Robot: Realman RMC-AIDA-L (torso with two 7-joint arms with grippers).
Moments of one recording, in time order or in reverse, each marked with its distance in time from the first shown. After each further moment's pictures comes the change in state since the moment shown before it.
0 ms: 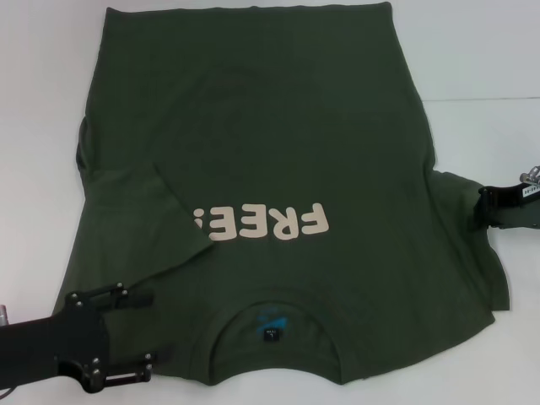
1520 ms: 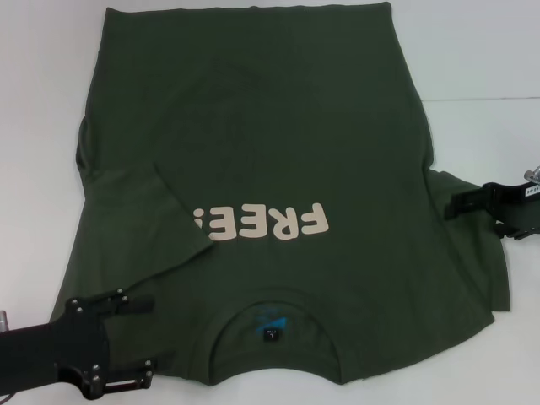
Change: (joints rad) left arm 0.008 -0.002 0.004 0.000 0.006 0.003 0.006; right arm -0.012 0.009 0.109 0.026 -0.007 0.032 0.033
